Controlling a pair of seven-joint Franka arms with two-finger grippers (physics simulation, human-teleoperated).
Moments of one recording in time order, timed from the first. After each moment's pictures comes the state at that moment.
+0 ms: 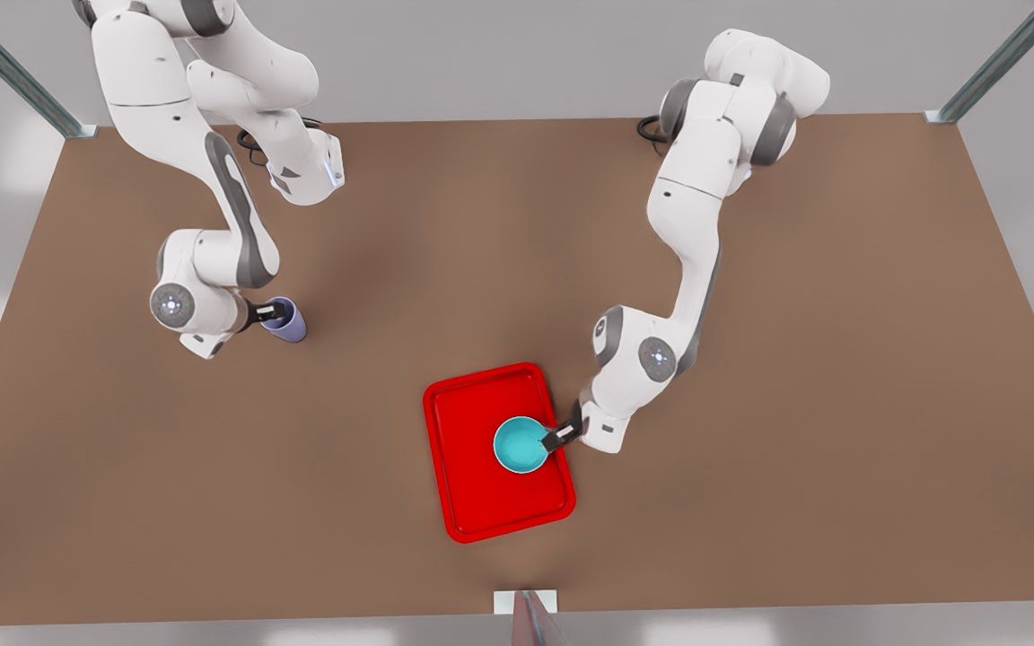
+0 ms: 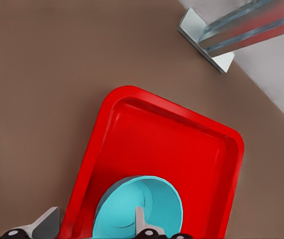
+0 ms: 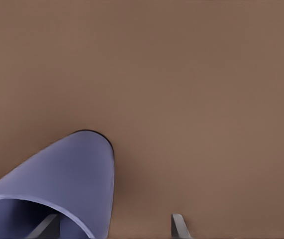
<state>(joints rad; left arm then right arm) -0.65 0.86 0.22 -1.32 -0.62 2.41 -0.61 0.08 0.19 -0.12 -2.36 -0.02 2.20 -0.21</state>
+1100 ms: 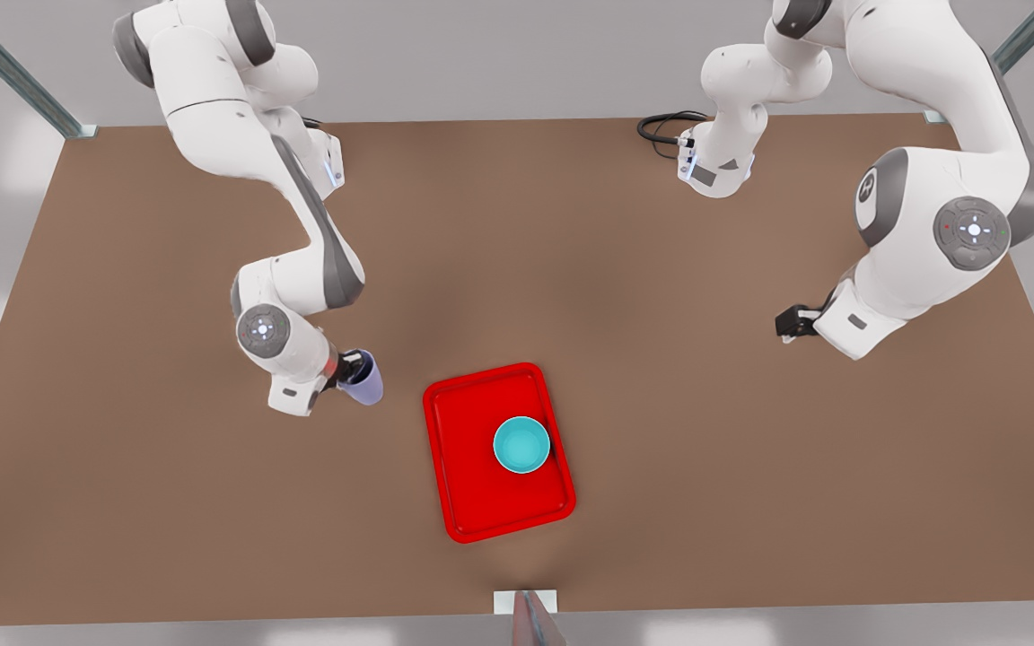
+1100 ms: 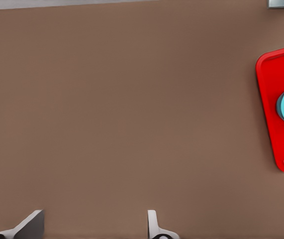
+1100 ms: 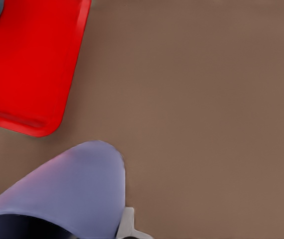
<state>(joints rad) -0.04 0.28 -0.13 -1.33 0.07 1.53 -0.13 0.33 0.43 0.01 -1.71 0.06 2.06 -0.21</state>
